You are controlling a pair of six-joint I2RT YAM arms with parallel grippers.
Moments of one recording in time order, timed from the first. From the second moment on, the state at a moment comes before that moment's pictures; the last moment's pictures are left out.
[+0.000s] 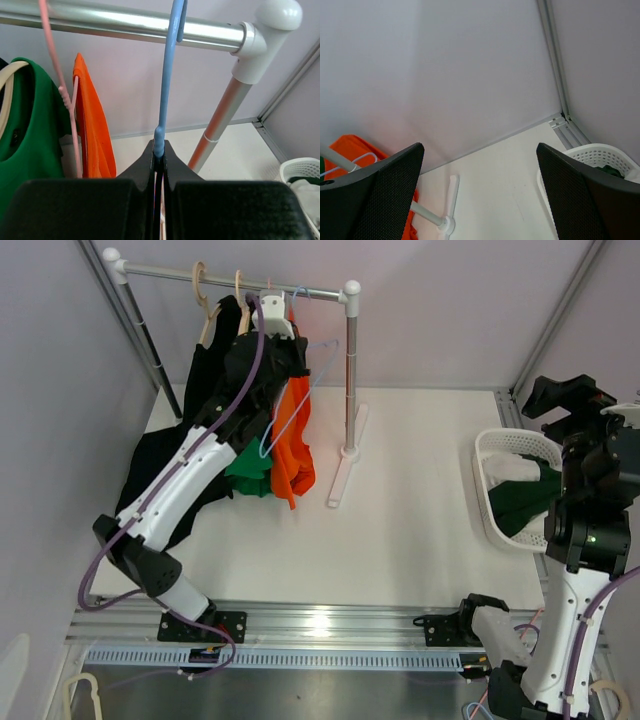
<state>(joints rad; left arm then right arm) -0.60 1.56 1.79 -0.18 -0.30 -0.16 -0.22 0.87 1.44 -0.44 0.05 0.41</state>
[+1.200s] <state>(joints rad) -0.60 1.63 1.87 -0.13 -0.21 -0.05 -0.21 0.86 1.36 -0.44 -0.12 0.39</state>
